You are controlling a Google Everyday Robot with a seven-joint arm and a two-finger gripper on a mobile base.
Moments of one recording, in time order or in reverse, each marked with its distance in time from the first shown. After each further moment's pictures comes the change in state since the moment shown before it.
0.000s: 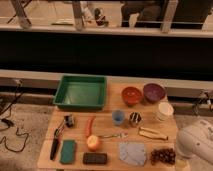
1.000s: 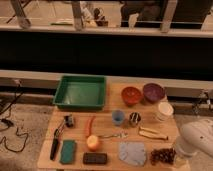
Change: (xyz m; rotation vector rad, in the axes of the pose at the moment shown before) arm -0.005 0.002 0.014 -0.106 -0.108 -0.008
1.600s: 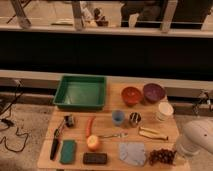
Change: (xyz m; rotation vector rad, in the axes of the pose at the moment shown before) arm -0.002 -0.001 -0.003 -0.042 -0.066 0.007
